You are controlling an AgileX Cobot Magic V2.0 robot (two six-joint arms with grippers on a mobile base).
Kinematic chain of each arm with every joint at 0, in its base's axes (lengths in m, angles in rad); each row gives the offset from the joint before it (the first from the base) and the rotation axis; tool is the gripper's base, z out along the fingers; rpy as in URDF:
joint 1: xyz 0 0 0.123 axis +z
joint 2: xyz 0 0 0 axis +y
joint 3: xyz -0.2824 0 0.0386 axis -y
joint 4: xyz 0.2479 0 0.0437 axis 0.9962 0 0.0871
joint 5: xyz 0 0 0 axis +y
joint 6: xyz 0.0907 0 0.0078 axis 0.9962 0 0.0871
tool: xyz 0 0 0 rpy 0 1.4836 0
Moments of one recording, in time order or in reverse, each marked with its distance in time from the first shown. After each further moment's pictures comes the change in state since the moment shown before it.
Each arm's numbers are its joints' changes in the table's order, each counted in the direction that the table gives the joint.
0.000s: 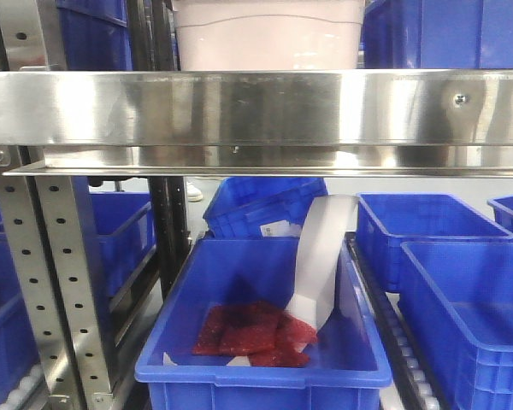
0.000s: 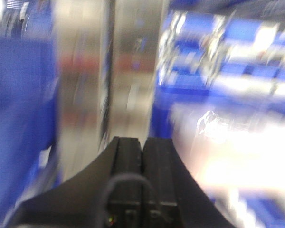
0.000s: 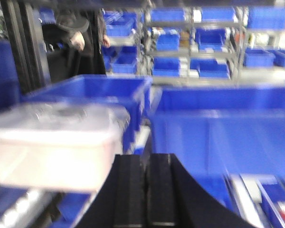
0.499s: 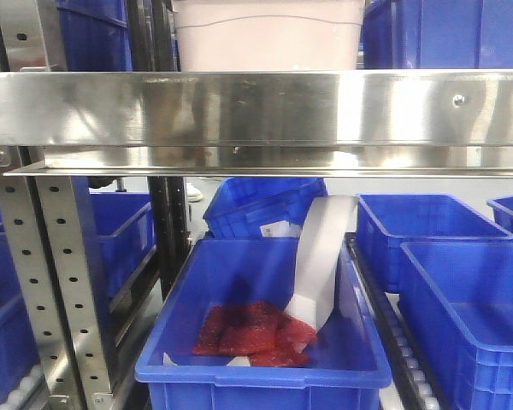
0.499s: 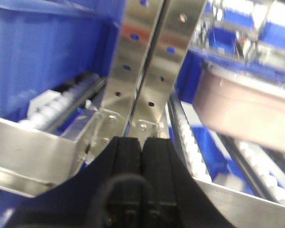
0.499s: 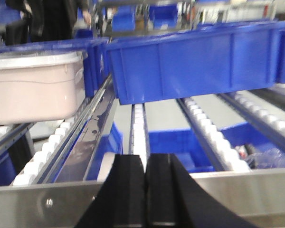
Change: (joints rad) left arm 0.000 -0.511 -0.603 -0.151 -0.145 0.000; right arm 0.002 -0.557 -0.664 0.033 -0.174 -0.001
